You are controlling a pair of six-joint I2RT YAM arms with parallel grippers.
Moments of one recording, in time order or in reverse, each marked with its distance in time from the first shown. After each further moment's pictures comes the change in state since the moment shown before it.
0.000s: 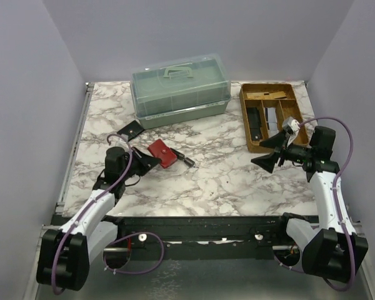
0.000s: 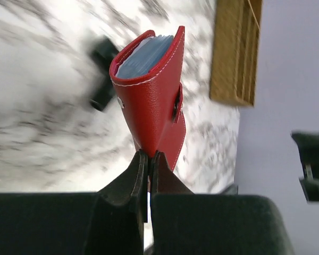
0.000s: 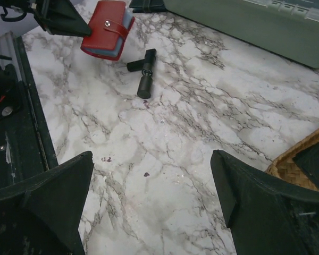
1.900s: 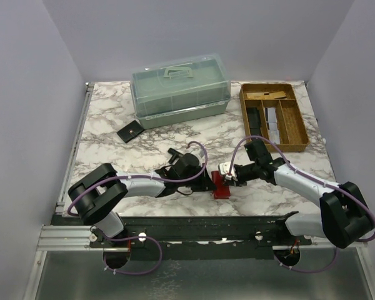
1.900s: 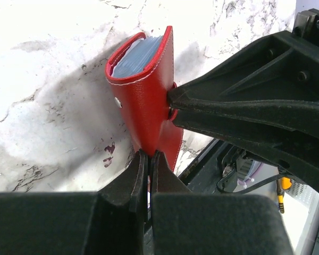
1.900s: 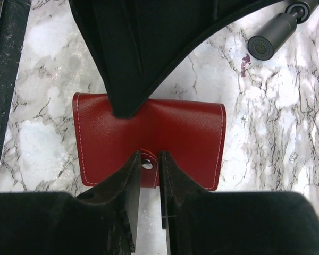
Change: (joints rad) left arm -0.847 0.623 0.340 0.139 -0.175 0.033; right arm 0.716 0.311 -0.112 0.037 0.467 -0.712
